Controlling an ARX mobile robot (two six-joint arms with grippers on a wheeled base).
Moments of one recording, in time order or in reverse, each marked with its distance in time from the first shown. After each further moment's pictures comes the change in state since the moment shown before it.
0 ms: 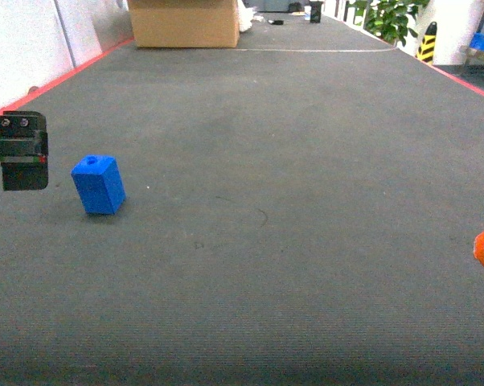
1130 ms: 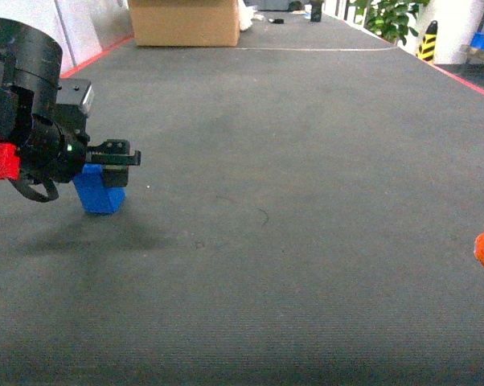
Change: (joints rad) left arm 0.009 0.607 0.558 -0.085 0.123 0.031; right arm 0.000 0.000 0.000 0.000 0.000 0.000
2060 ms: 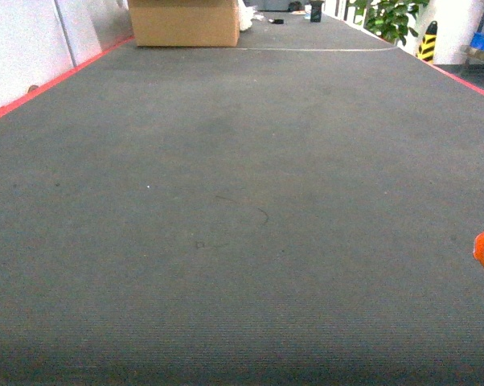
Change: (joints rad) left arm -0.017 -1.049 -0.735 0.060 -0.108 0.053; right arm 0.000 0.000 0.000 0.000 0.000 -0.001
